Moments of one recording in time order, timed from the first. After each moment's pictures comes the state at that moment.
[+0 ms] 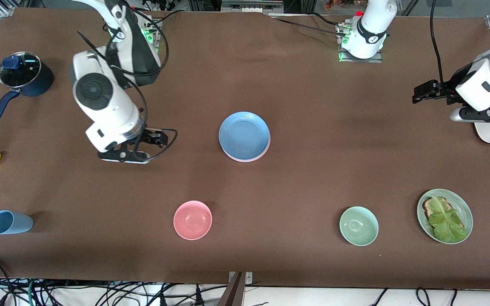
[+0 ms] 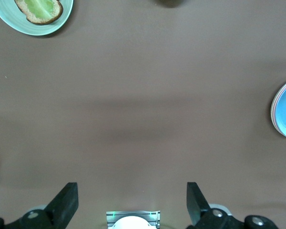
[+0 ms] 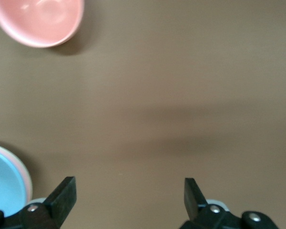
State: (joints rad) left arm -0.04 0.02 0.01 -1.66 -0.05 1.47 -0.03; right arm 0.55 0.29 -0.23 -1.69 -0.01 1.91 0.39
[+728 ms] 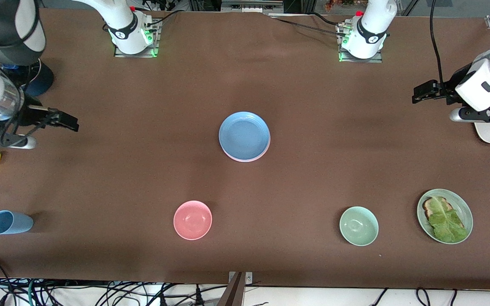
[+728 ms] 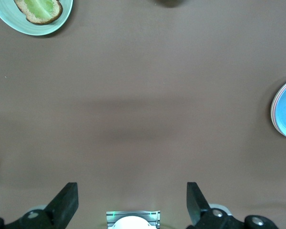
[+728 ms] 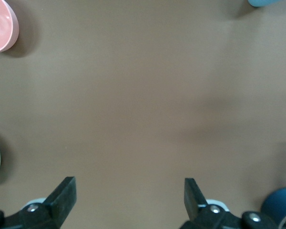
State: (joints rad) left arm -0.04 0.02 0.01 -1.66 -0.05 1.47 -0.03; right arm 0.54 0.13 -0.56 -1.63 0.07 1.63 0.07
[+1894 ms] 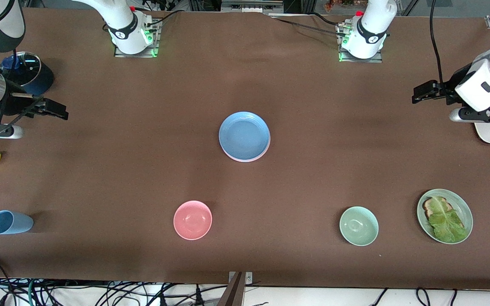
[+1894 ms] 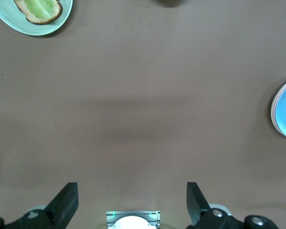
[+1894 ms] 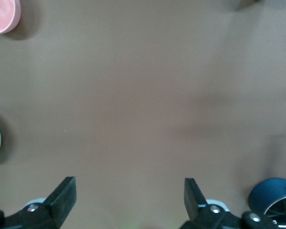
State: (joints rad) left arm -0.04 0.02 0.01 -1.66 -0.05 1.47 -0.03; right arm 0.55 0.14 -0.58 -1.58 0.08 1.56 0.02
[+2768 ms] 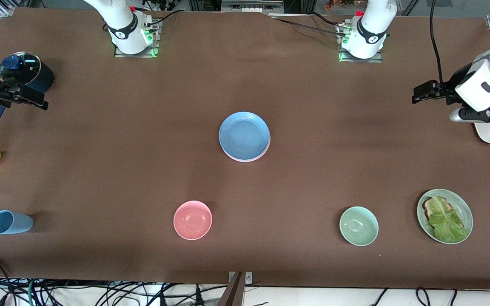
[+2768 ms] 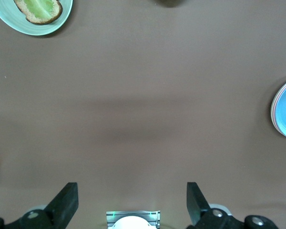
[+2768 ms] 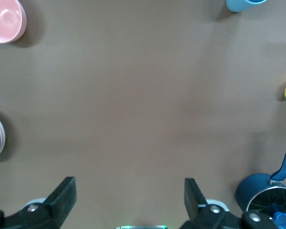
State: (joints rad) left arm -0.04 0.02 0.01 -1.66 -0.05 1.47 -0.03; right arm 0.16 0.07 -0.20 -1.51 0.02 1.50 0.02
